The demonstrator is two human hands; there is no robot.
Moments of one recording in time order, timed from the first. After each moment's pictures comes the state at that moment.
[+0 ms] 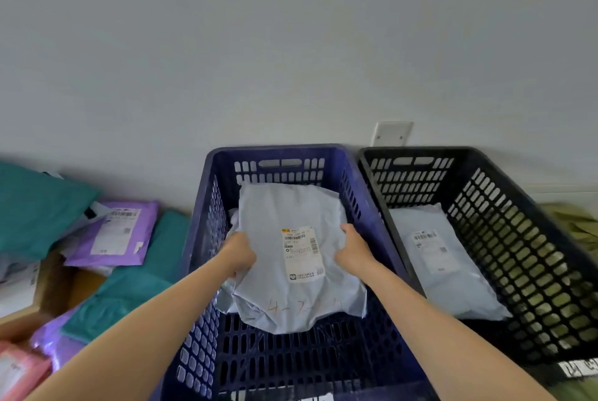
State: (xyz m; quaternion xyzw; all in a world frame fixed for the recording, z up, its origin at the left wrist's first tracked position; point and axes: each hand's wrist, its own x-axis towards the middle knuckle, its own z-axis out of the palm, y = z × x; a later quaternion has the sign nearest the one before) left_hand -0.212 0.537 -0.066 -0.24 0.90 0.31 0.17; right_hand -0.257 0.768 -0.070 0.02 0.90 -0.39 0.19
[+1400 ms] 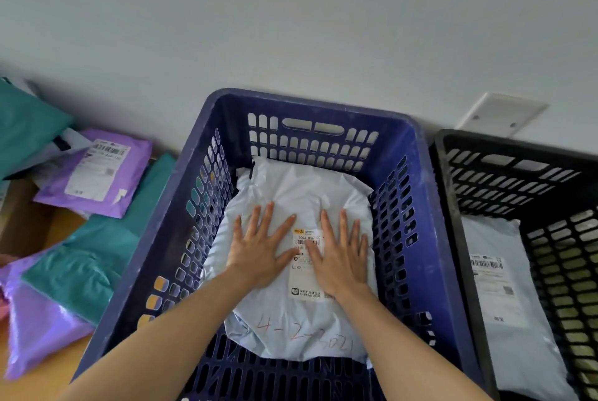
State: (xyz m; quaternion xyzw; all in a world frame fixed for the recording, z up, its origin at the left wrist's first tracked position) left_hand -0.260 0.551 -0.195 -0.09 0.98 0.06 0.15; right_hand -0.321 0.717 -0.202 -0.18 0.97 -0.09 0.14
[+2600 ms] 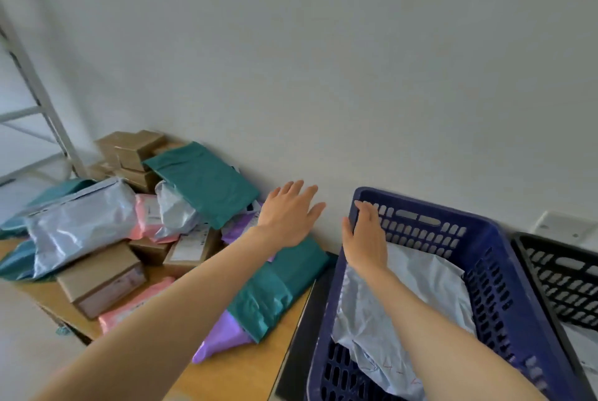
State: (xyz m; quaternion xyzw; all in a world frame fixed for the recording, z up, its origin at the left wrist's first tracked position) left_hand -0.118 0.394 0.052 -0.16 0.97 0.08 -0.14; right_hand -0.214 0.533 -0.003 -0.26 0.91 -0.32 -0.06
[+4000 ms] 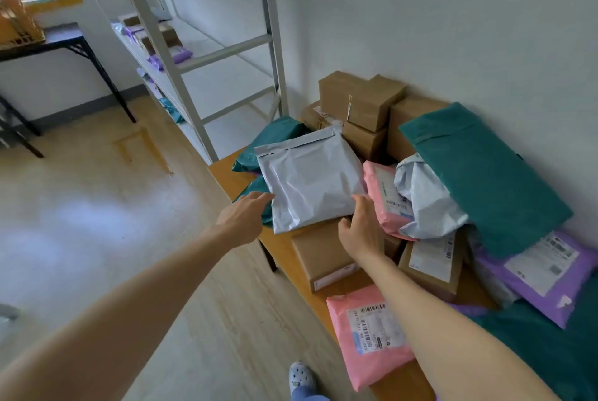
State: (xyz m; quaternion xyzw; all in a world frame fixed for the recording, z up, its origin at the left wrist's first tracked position) left_hand 0.236 -0.049 -0.105 -0.46 0.87 0.18 0.00; right_hand 0.020 0.070 -0.142 -0.49 0.79 -0.35 0.14
